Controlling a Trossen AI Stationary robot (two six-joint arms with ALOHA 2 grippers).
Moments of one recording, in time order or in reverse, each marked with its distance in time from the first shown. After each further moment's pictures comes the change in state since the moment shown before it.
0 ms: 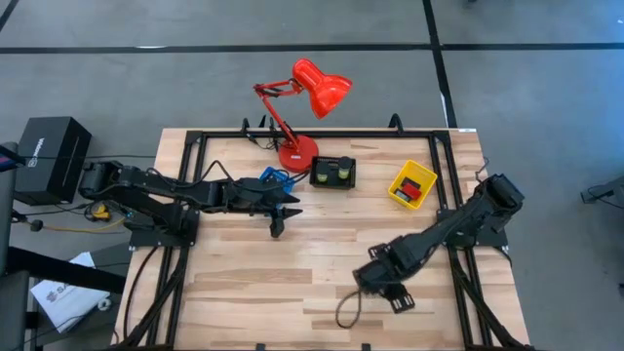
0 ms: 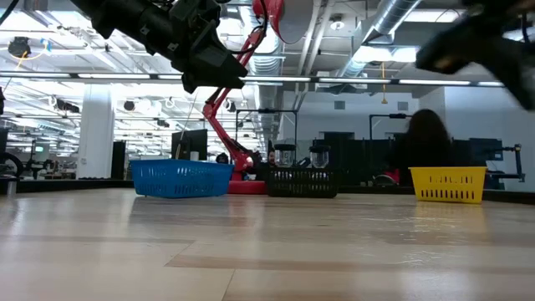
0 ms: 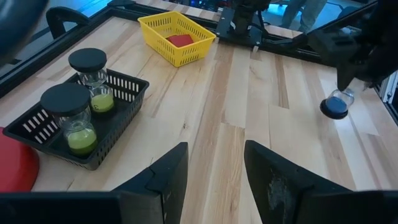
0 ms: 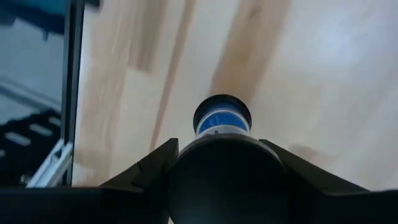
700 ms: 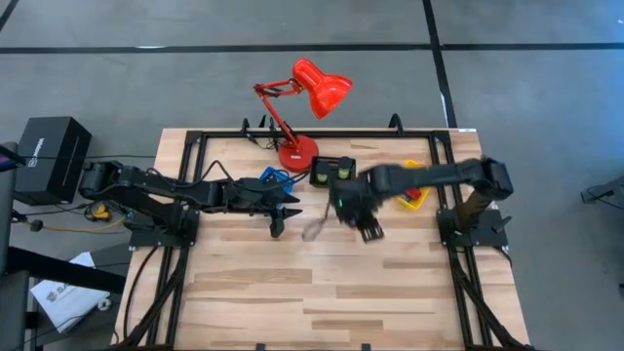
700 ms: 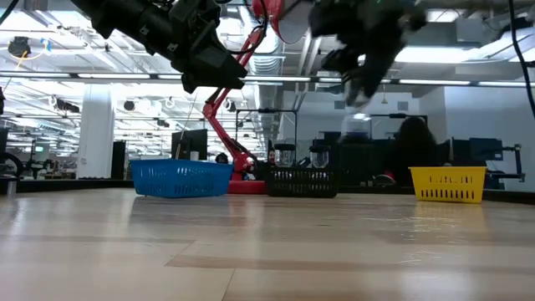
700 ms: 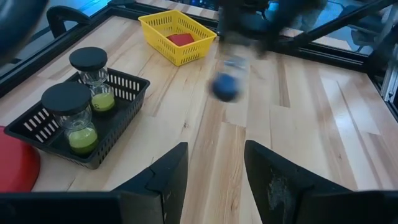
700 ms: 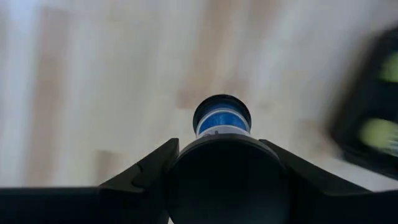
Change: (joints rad) left arm 0.000 0.000 0.000 -0.004 -0.002 0.001; right arm -0.504 0.000 0.214 -0.158 0.202 -0.485
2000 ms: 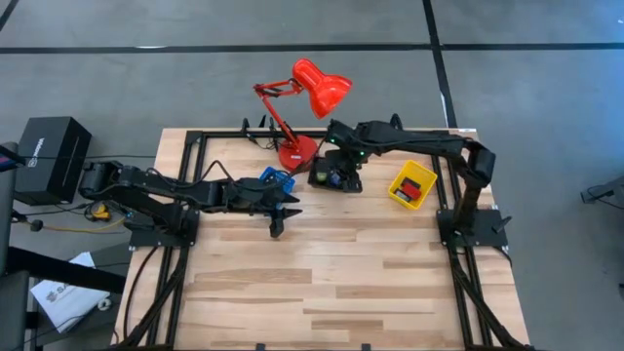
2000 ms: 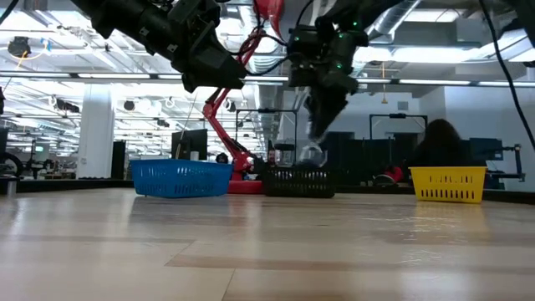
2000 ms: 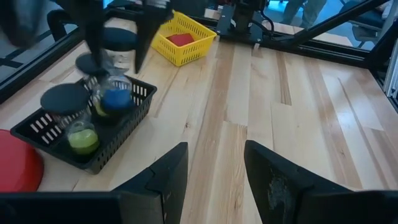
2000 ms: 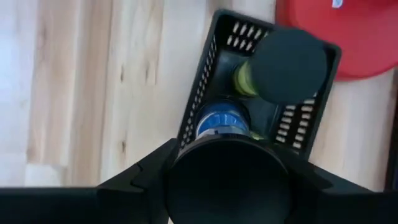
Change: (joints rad) left arm 0.000 0.000 0.000 -0.003 0.002 0.023; right arm -0.397 0.117 0.000 0.273 -0.098 -0.232
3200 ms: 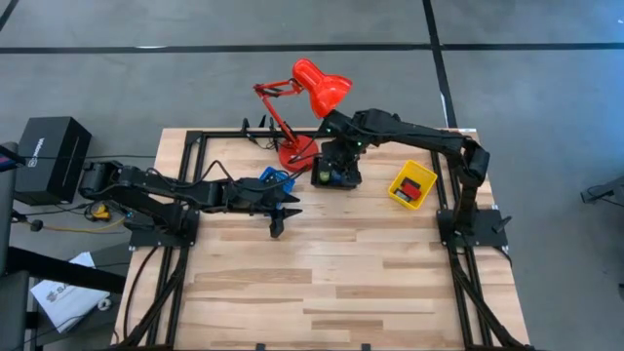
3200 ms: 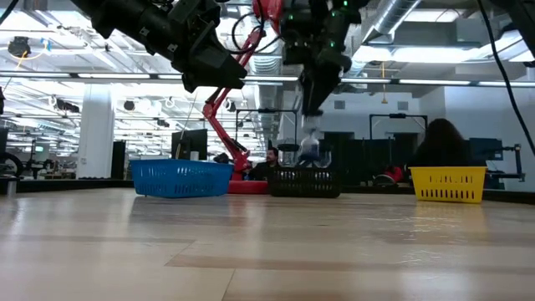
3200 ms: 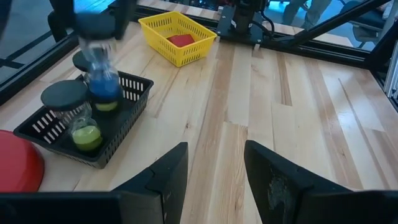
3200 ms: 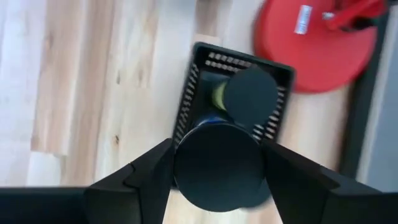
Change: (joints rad) left arm 0.000 0.000 0.000 0.003 -0.004 0.001; right arm 0.001 0.045 0.236 -0.182 0.046 -0.060
